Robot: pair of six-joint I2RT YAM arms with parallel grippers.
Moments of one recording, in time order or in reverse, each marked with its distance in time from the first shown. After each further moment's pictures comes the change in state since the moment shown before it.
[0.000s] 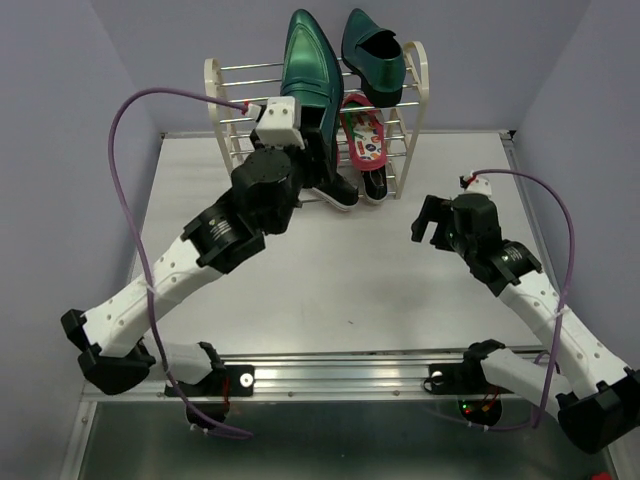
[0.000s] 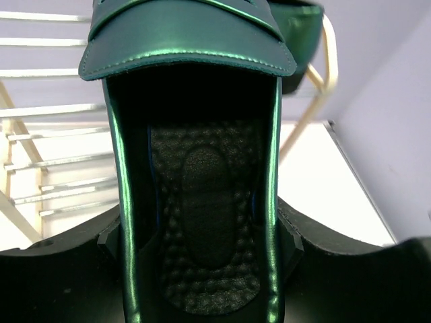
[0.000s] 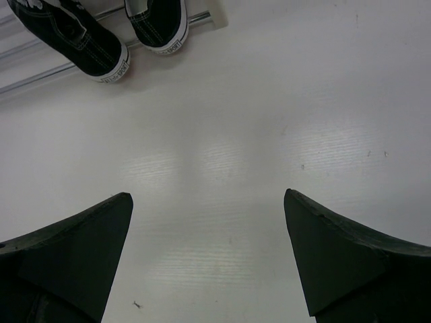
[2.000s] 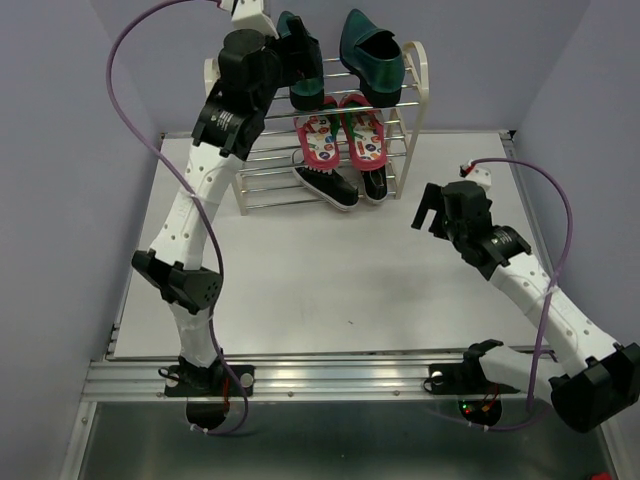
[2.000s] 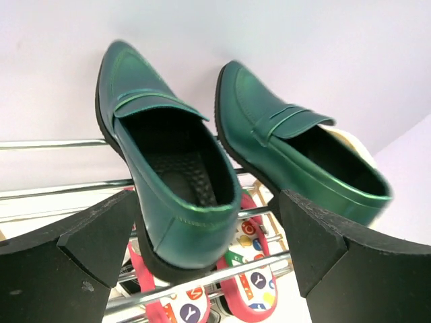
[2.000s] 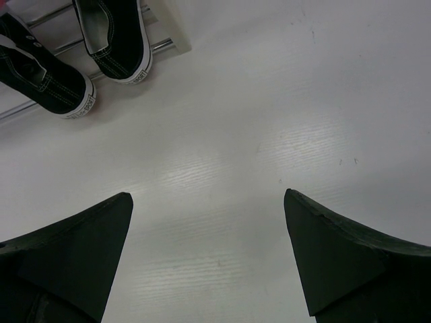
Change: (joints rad) left arm 0.498 0.669 0.867 -0.160 0.453 -0.091; right arm 0.000 0.146 0.098 -0.007 0.145 0.037
